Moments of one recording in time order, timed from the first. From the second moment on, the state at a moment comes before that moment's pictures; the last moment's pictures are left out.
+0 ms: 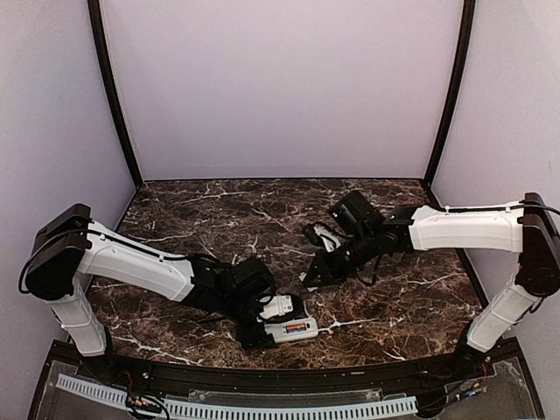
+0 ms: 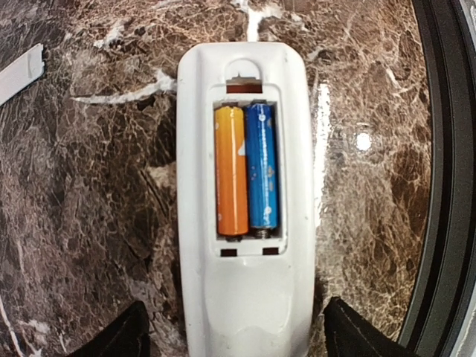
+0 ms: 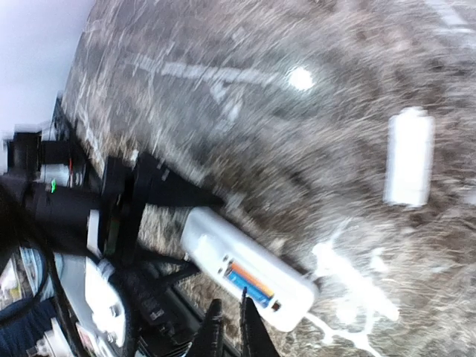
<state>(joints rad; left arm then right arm) -1.15 1.74 0.95 -0.31 0.13 0.21 0.91 1.59 1.07 -0.46 -0.45 0.53</state>
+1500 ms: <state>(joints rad) -0.90 1.25 0.88 -0.27 0.02 -0.13 0.72 2.18 1.64 -0.82 -0.42 -1.13</state>
